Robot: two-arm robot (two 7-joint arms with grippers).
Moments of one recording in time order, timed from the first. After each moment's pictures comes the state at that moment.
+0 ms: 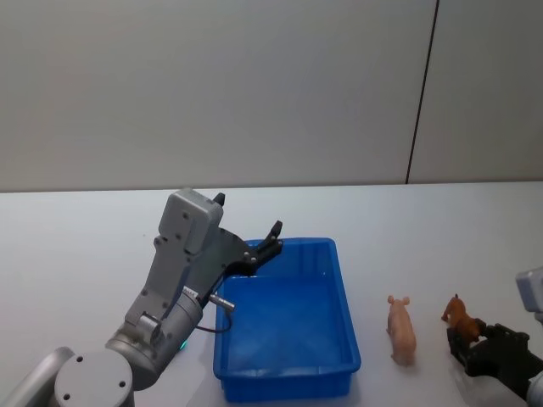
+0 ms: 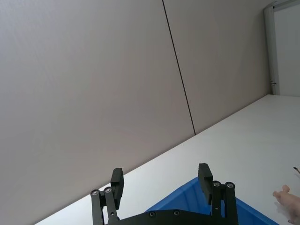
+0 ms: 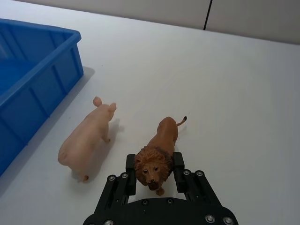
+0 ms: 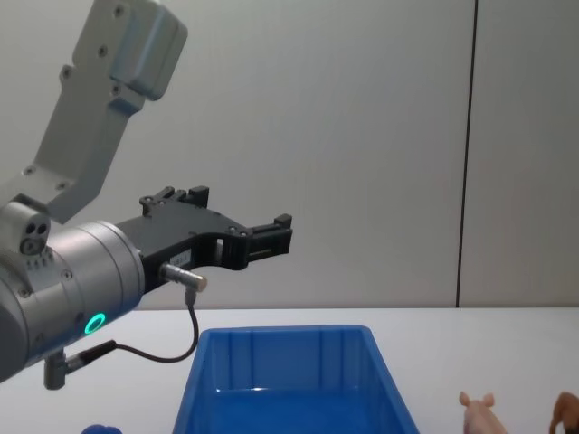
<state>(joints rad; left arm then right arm) -0.24 0.38 0.45 -1.63 -0.20 0.01 -0.01 0.01 0.37 -0.20 -1.56 0.27 0.30 0.16</state>
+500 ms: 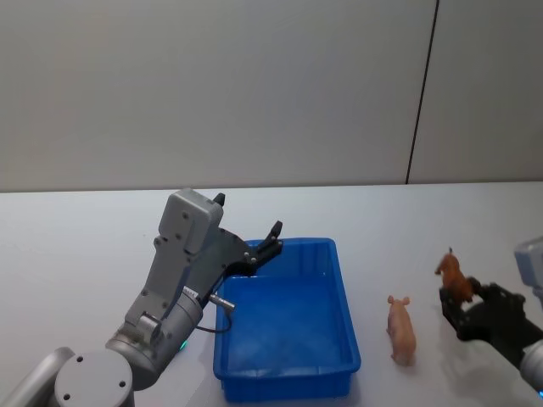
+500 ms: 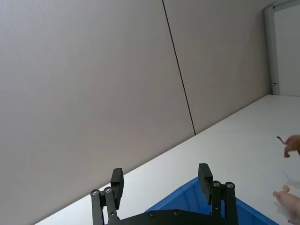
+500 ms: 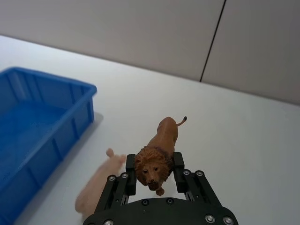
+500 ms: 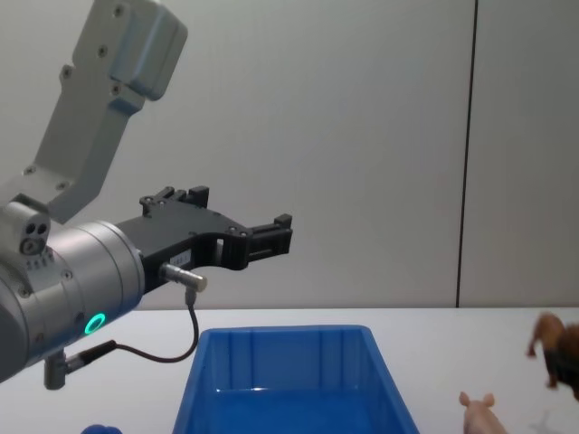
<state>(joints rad) -0.24 0.38 0.45 -1.63 -0.20 0.01 -0.01 0.03 0.36 -0.21 -1.63 0.21 0.23 0.13</state>
